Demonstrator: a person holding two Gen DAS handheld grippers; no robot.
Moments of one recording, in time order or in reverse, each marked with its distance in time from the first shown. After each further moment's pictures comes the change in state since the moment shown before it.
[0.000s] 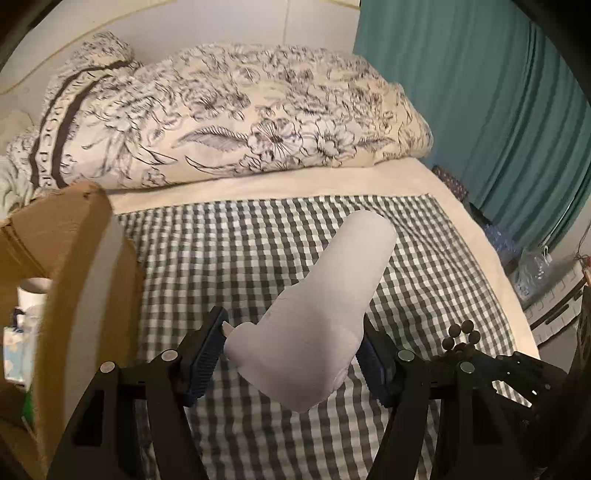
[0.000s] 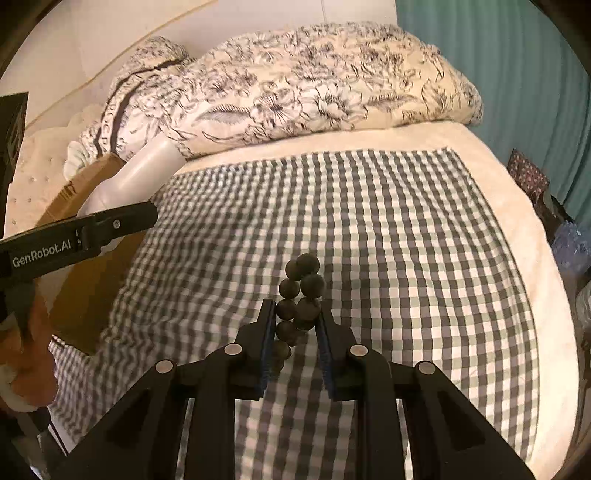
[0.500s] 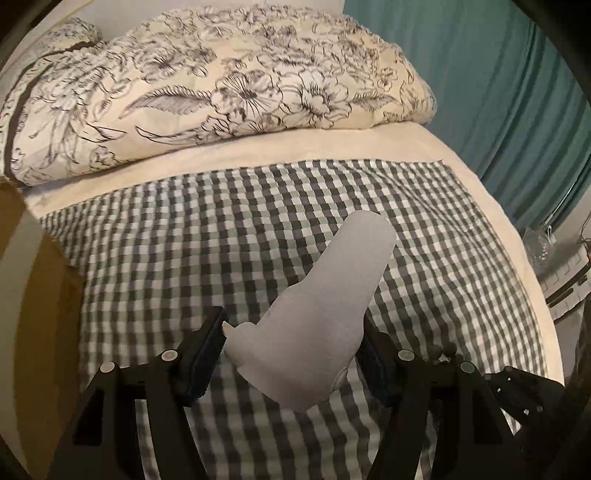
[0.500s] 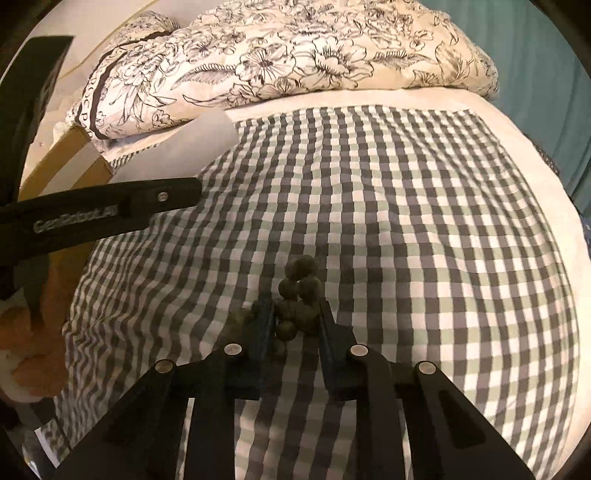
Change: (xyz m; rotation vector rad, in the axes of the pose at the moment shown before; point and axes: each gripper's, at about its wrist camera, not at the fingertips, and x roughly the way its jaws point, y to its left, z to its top) left arm 0.097 -0.025 0.009 0.046 0.107 -0.028; right arm 0.071 -0.022 -0.007 -0.006 0.099 0.006
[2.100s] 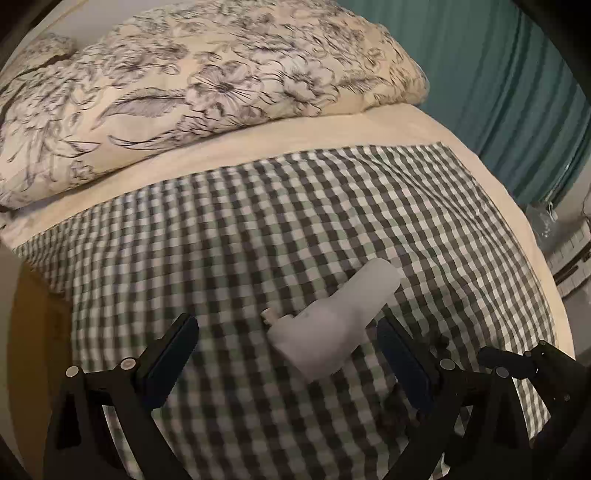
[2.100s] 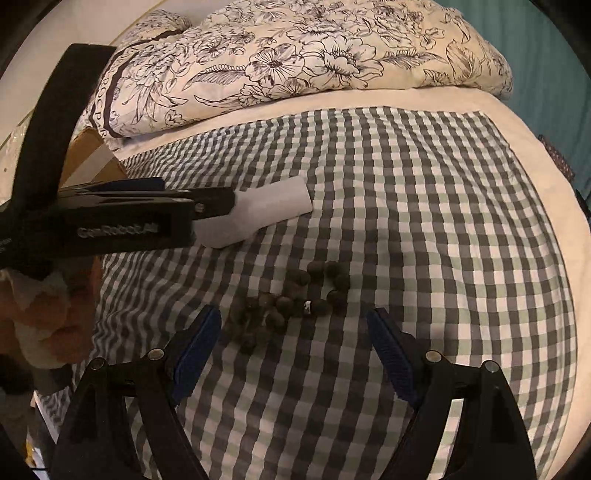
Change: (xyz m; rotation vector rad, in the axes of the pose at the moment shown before) left arm 0.036 -0.013 0.014 0.089 0.049 -0.002; right arm 0.002 -0.011 0.010 -0.021 0.026 0.074
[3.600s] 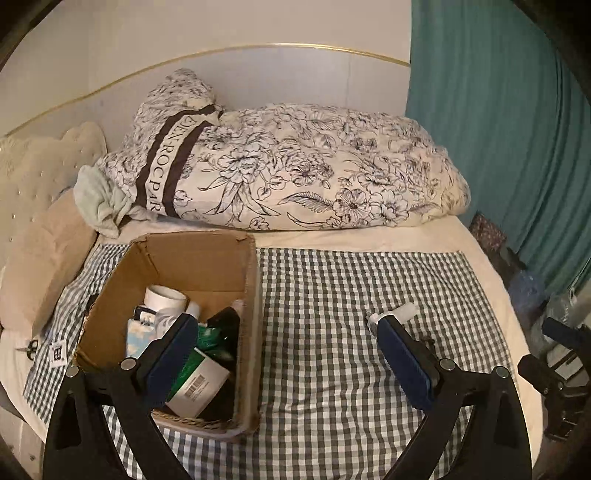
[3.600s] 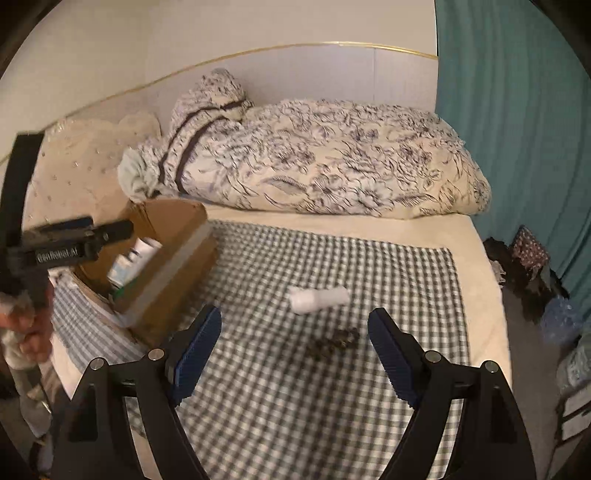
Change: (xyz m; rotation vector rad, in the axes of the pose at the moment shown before) left arm -0.280 0.081 -0.070 -0.229 -0.276 0.237; right arm -0.207 0.106 0.000 -0.183 -0.265 -0.073
